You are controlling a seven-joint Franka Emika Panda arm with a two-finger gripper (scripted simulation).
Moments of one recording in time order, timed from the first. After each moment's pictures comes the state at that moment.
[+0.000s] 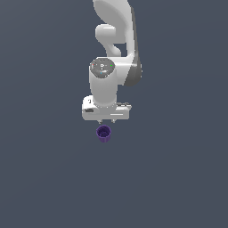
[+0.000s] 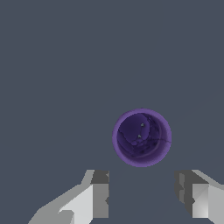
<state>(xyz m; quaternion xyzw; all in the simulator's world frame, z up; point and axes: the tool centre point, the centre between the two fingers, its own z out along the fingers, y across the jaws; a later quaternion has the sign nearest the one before) -0.013 -0.034 0.154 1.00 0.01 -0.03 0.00</state>
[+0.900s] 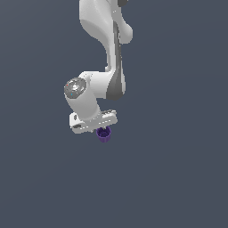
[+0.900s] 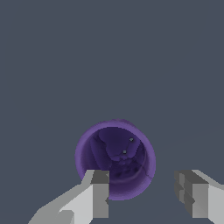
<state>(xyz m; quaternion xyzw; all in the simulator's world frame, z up) 0.005 -0.078 0.110 0.99 0.12 -0.04 -0.07</state>
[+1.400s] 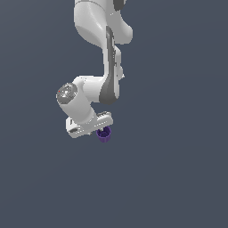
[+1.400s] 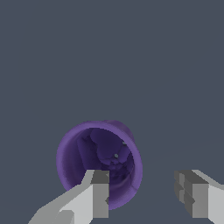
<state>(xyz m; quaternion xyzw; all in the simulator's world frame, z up) 0.009 -0.092 0.096 0.98 0.15 -0.04 -0.09</state>
